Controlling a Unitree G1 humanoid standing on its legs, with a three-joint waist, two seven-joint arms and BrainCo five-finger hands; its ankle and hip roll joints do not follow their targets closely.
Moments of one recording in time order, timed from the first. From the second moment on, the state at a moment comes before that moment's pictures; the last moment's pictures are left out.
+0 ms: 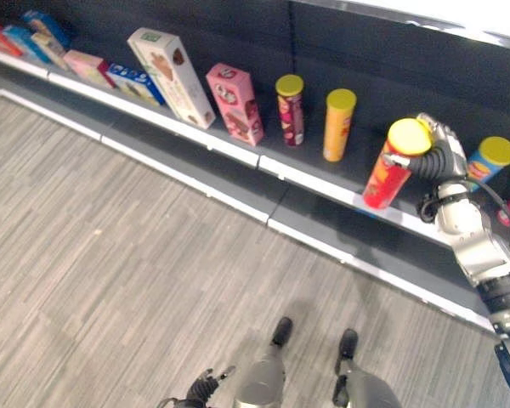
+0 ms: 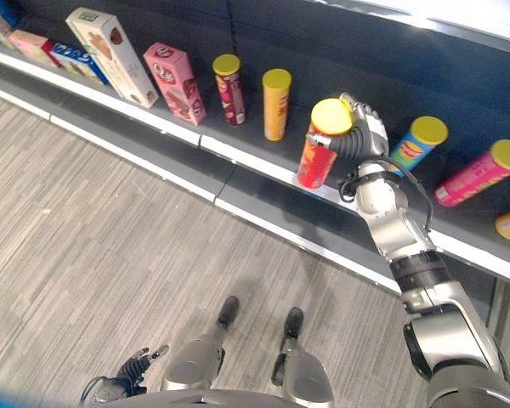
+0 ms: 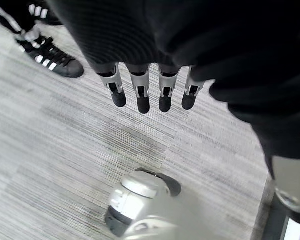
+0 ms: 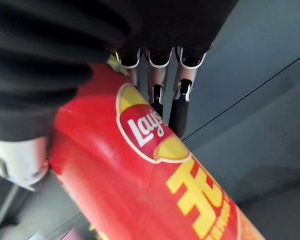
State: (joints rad) left arm 0.08 0.23 -0.21 1.01 -0.23 -0.08 0.08; right arm -0.74 -0.67 0.25 0.47 -0.24 -0.06 -0.40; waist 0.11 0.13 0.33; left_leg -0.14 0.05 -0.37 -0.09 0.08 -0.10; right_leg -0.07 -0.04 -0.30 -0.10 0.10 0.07
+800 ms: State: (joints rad) left arm 0.06 0.25 -0.29 0.91 -0.27 -0.13 0.13; right arm -0.96 -0.77 0.29 0.92 -0.26 0.00 -0.64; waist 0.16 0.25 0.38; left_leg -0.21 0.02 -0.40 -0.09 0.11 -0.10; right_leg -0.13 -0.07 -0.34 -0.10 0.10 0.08
